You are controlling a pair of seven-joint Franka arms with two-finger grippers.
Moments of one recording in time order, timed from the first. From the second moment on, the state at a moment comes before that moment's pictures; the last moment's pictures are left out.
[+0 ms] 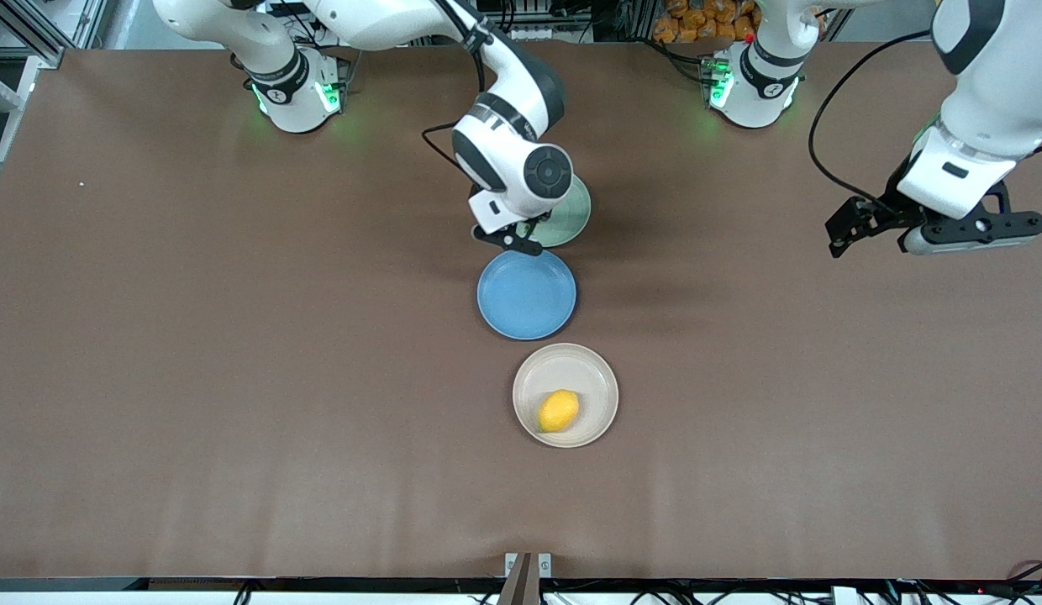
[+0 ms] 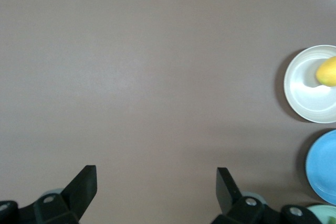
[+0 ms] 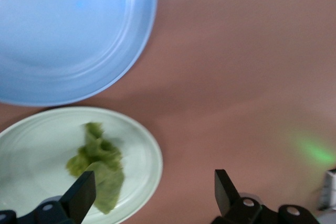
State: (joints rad) left arm -0.08 -0.13 -0.08 -1.90 0.02 1.91 -0.23; right arm 0.81 0.63 0.06 -1.49 0.13 1.68 1.07
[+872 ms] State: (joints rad) left arm -0.08 -0.12 -0.10 -1.73 0.00 1.71 -0.21; right arm 0.39 0.61 0.05 -1.46 0.10 1.40 0.60
